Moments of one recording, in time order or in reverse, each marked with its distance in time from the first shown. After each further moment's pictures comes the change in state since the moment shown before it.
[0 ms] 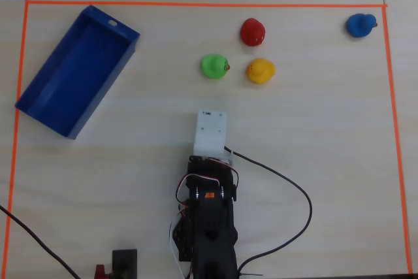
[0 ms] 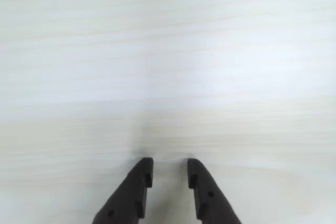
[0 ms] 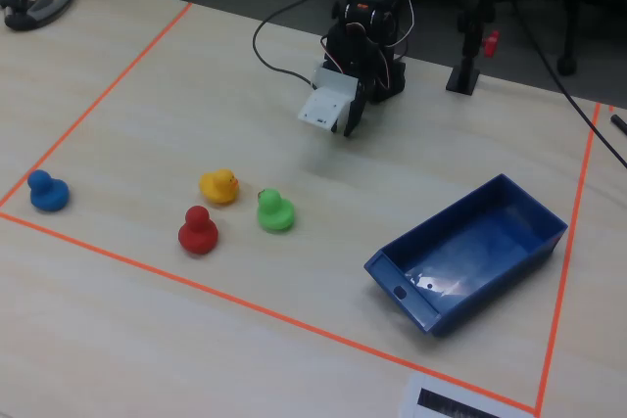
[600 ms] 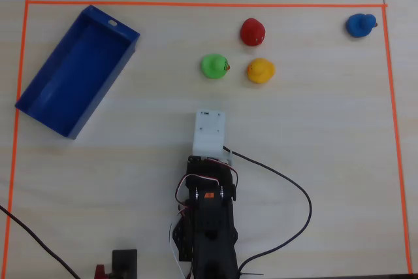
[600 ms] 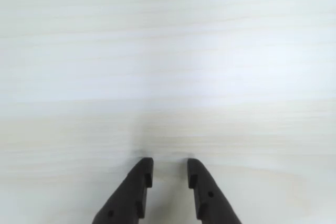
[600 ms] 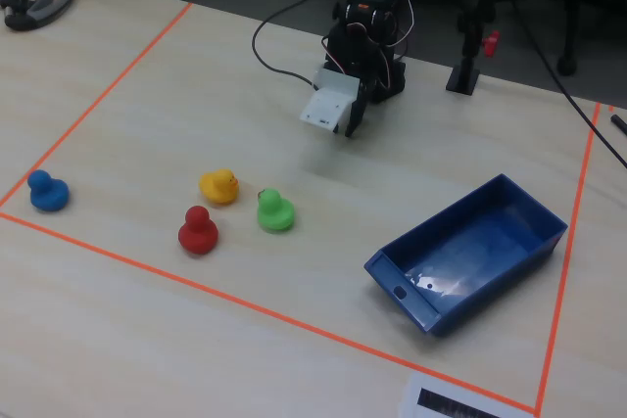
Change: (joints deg) arm -0.3 0.0 0.0 0.0 0.0
